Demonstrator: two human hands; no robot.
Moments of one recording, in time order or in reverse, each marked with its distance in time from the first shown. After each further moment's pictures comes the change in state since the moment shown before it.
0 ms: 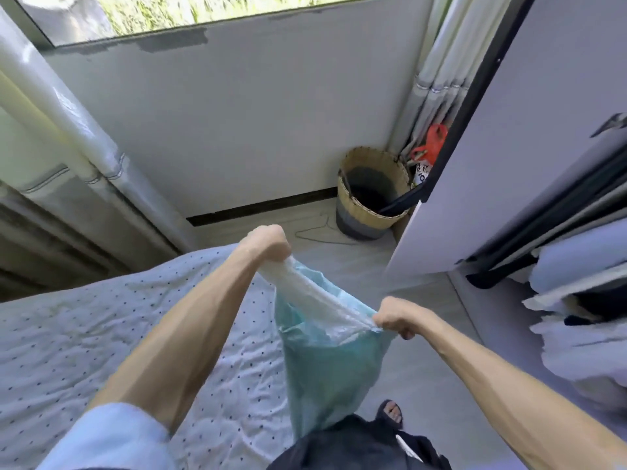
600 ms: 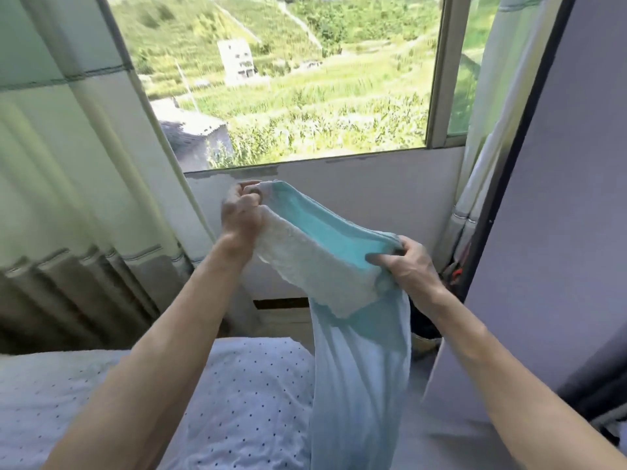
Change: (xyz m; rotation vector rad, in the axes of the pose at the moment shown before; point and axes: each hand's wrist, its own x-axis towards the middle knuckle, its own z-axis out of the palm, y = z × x) left_hand -0.061 0.041 -0.209 -1.398 1.009 0.090; right_hand -0.080 -0.094 -0.236 0.815 0.476 -0.890
